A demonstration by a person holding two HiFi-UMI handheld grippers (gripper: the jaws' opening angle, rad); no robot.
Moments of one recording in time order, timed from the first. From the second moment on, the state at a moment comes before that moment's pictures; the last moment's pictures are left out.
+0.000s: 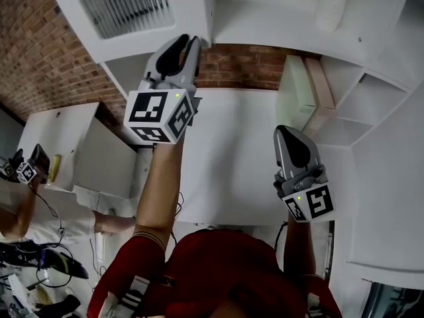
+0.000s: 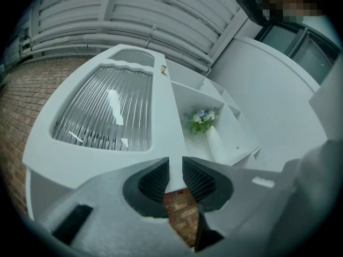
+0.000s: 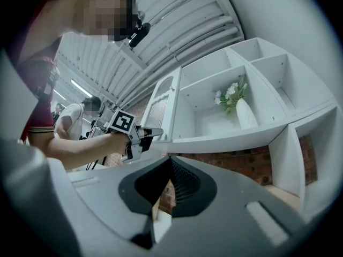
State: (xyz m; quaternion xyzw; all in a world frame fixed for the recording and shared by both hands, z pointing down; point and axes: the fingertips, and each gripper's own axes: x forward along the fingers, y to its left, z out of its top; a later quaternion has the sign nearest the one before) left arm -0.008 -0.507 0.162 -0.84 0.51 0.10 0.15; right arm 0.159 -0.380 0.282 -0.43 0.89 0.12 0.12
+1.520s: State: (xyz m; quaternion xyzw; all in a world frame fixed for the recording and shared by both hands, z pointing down) left arm 0.042 -0.347 0.254 -0.91 0.39 0.14 0.07; right arm 0.122 -0.322 0.273 -0.39 0.90 0.12 0.15
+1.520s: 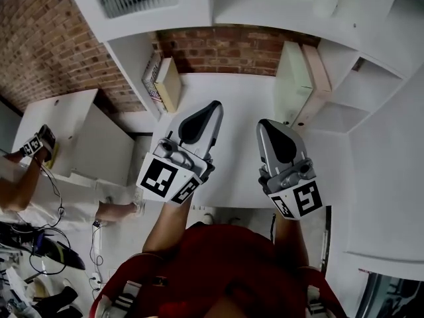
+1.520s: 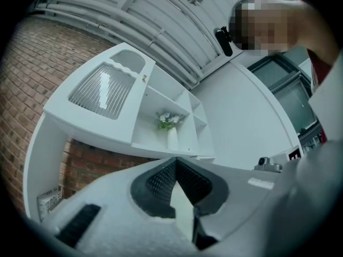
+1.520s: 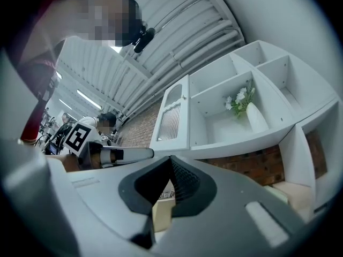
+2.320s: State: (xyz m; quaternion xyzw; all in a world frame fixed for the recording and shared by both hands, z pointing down) left arm 0.038 -0.341 0.264 -0.91 0.39 0.13 0.07; right arm 0.113 -0.318 0.288 -0.39 0.90 0.12 0.13
